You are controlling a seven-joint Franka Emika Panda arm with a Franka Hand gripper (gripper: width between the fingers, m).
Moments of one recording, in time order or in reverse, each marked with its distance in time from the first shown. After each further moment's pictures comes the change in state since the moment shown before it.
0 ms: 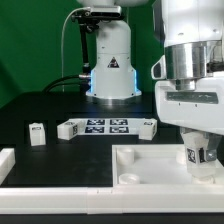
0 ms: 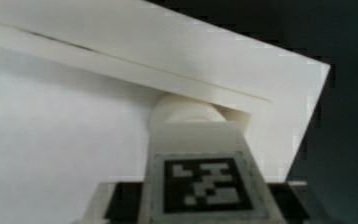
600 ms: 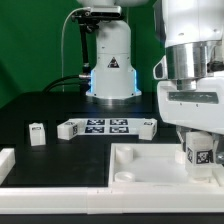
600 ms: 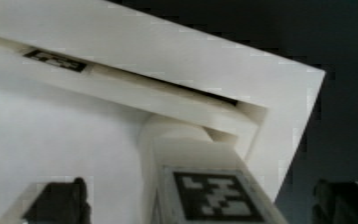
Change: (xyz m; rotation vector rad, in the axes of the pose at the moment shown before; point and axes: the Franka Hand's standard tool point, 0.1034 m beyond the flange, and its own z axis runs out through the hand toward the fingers) arm -0.004 -0.002 -0.001 0.017 0.007 -0.253
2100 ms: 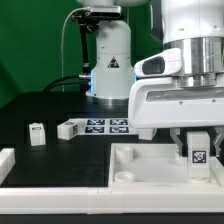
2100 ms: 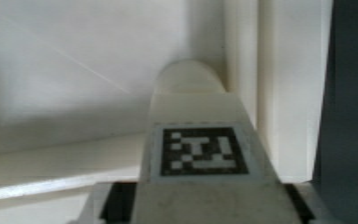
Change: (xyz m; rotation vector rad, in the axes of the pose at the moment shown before) arm 0.011 0.000 -0.003 -0.018 0.017 -0.916
